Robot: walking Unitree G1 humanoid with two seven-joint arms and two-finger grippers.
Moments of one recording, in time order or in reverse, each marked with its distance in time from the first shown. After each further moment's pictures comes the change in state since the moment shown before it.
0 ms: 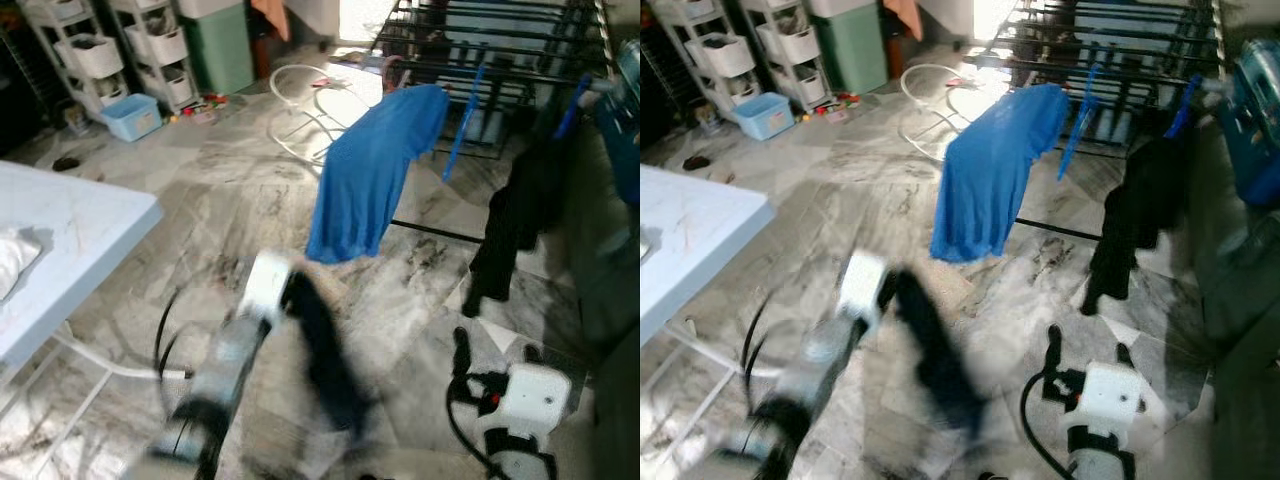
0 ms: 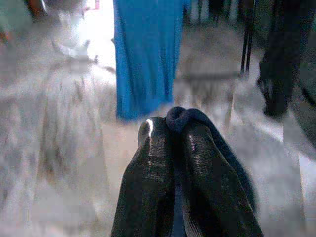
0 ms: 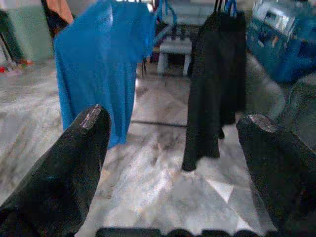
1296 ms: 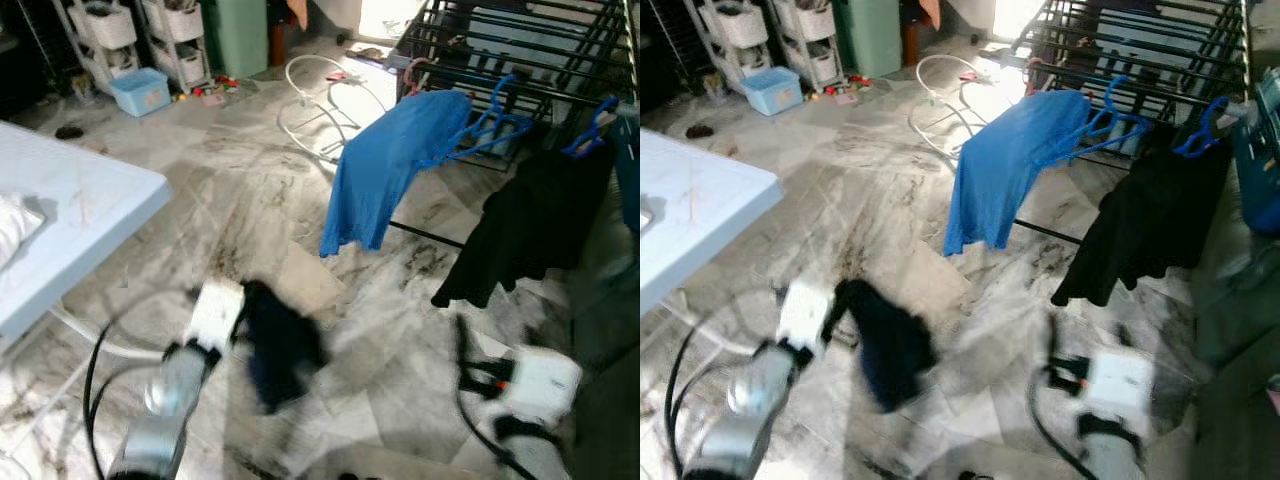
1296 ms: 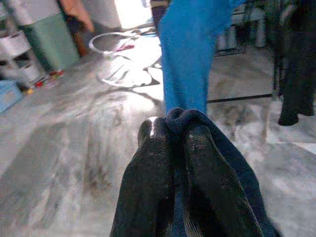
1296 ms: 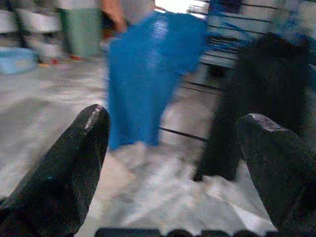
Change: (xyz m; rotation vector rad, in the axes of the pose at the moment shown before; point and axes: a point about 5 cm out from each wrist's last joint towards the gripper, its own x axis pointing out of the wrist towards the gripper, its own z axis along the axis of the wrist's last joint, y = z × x) left arm -0.064 0.031 0.008 0.173 -0.161 0.091; right arm 0.012 0.006 0.010 0.024 -0.017 0.183
